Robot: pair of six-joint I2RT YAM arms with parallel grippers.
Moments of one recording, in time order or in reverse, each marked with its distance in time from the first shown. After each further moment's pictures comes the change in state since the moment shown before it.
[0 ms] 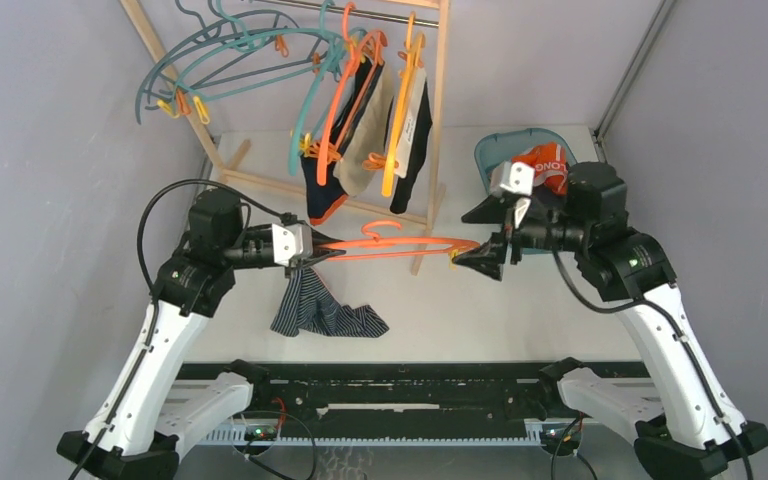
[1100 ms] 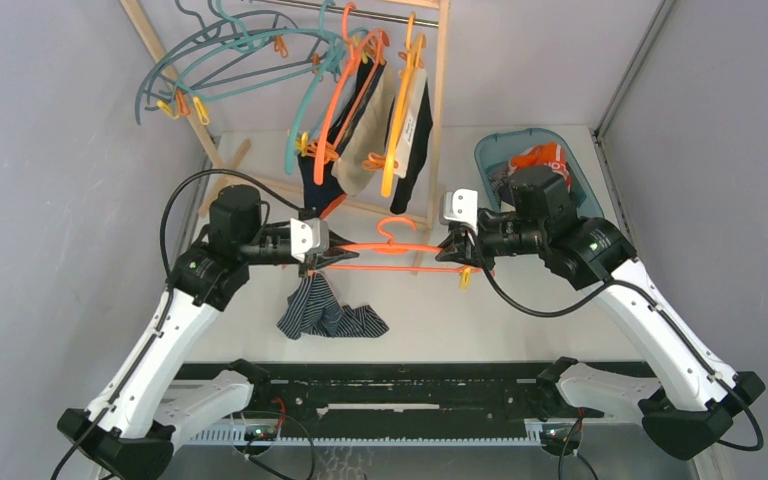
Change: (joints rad) left arm -0.092 0.060 -0.011 0.064 -0.047 -0.087; right arm 0.294 0.122 0.019 -0.119 0.254 -0.292
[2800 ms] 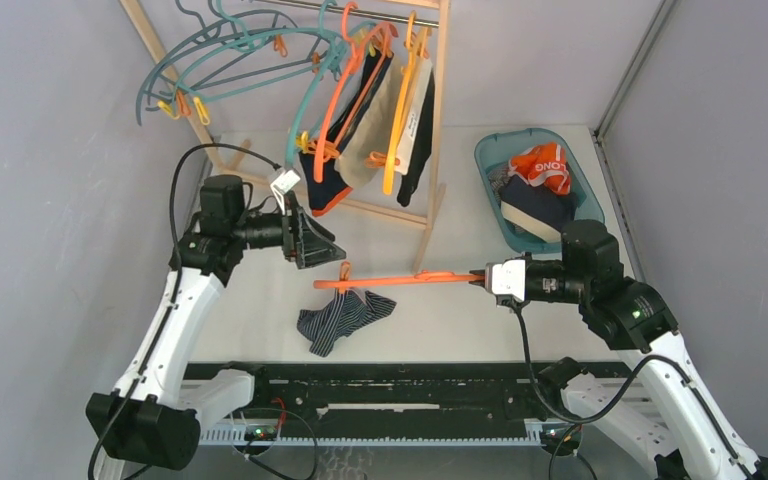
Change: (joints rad) left arm 0.297 0.094 -0.053 0.004 0.135 -0.708; right arm -0.147 -0.369 -0.315 0.016 -0.084 -0.359
